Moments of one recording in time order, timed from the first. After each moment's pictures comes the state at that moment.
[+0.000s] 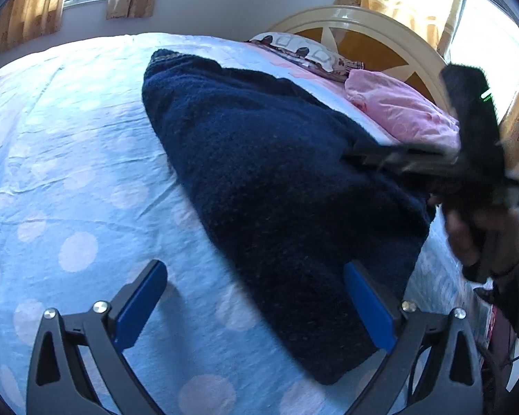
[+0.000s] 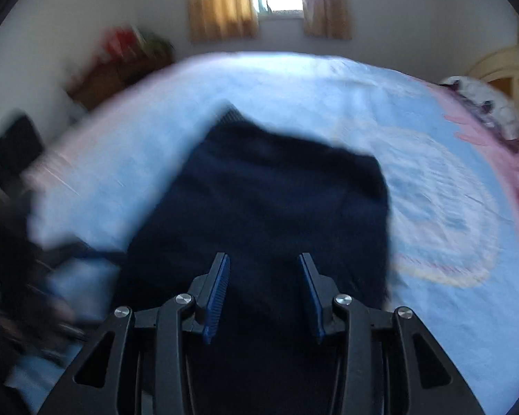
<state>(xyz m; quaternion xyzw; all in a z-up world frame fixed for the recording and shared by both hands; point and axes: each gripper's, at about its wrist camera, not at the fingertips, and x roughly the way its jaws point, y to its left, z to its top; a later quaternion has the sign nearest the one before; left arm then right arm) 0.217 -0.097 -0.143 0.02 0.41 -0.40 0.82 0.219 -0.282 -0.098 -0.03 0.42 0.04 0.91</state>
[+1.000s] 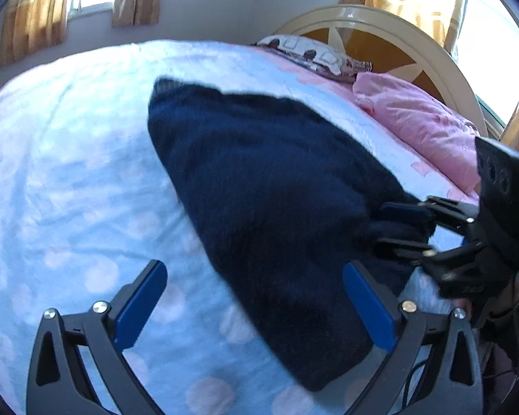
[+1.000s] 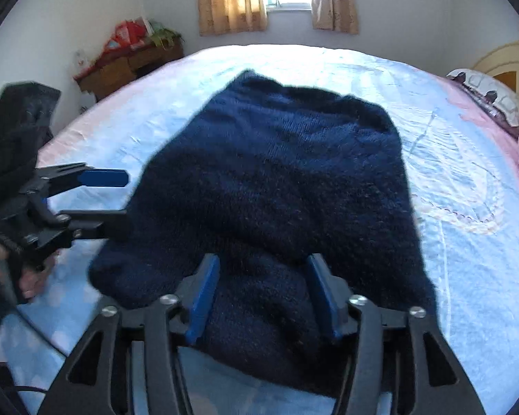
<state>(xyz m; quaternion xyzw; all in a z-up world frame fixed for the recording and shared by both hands) 0.223 -0.110 -0.110 0.05 0.40 -0.37 0.84 0.161 -0.283 -0.111 0.00 0.40 0.10 0.91</state>
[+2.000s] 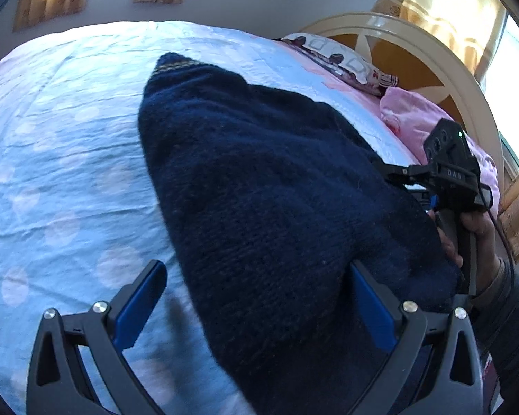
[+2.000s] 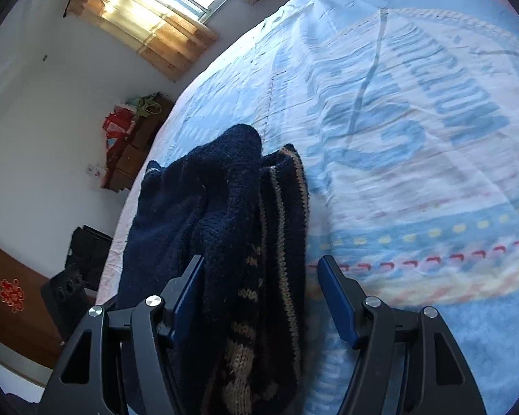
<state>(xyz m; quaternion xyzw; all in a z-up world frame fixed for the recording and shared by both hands) 0.280 -0.150 -0.143 -0.01 0.44 -0.35 0.83 0.288 -0.440 -0.151 0.31 0.43 0.16 0.83</state>
